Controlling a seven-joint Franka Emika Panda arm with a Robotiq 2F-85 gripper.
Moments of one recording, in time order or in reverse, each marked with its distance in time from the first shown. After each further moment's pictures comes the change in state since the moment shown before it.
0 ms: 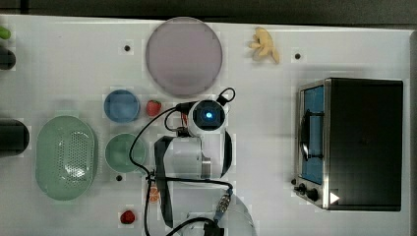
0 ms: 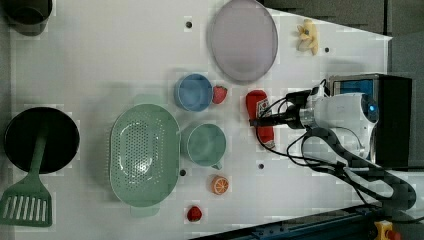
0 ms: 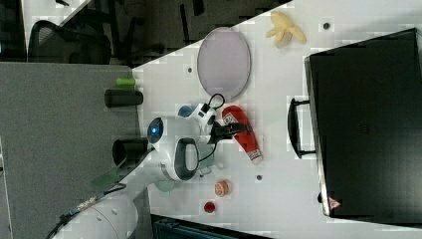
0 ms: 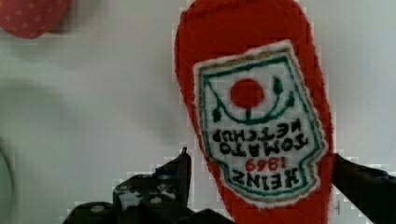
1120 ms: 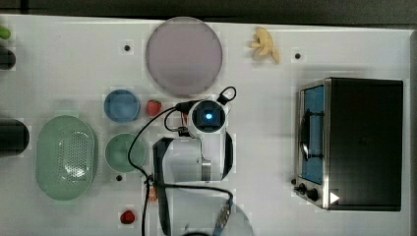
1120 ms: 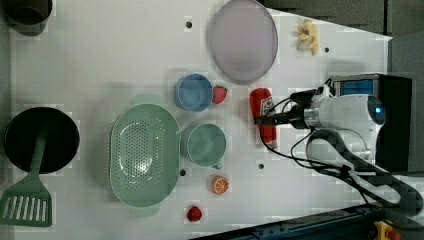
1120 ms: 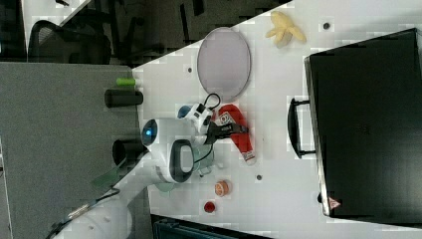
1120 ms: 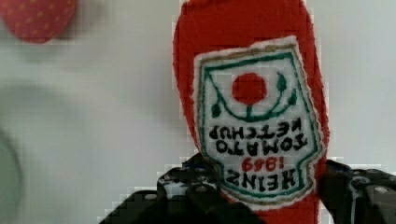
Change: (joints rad) arm 0.000 -0.072 -0.001 -0.016 -0.004 -0.054 0.002
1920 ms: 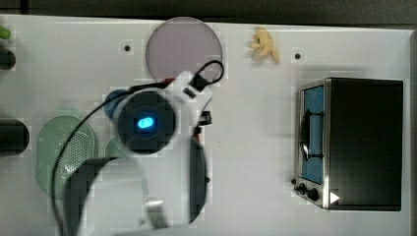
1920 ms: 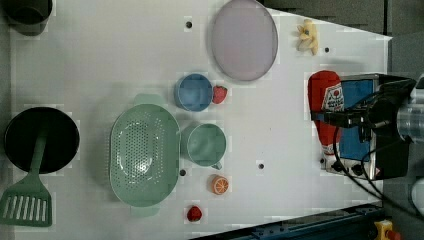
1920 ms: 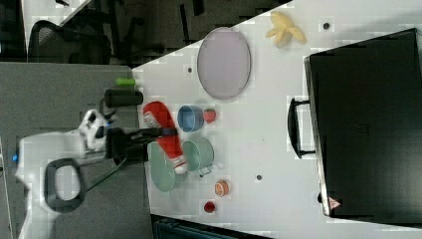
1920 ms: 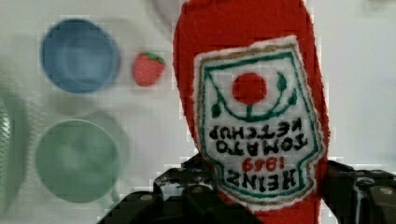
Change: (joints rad) arm 0.000 -0.503 0.131 0.168 0.005 -0.537 0.155
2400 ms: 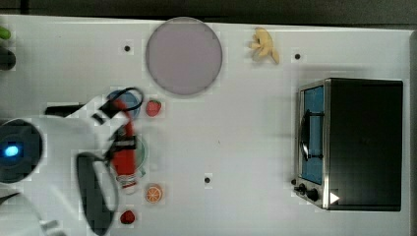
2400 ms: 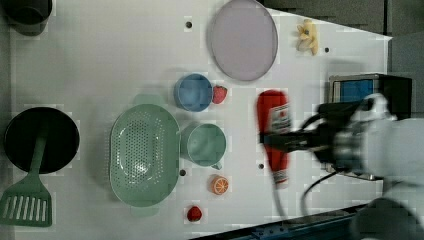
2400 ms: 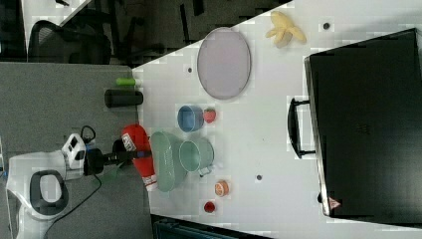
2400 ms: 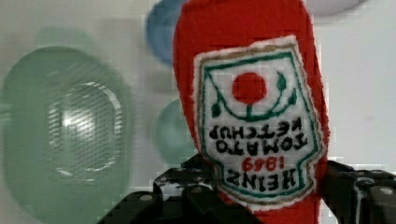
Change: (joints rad) arm 0.052 0.053 0.254 0.021 0.051 -0.020 0.361
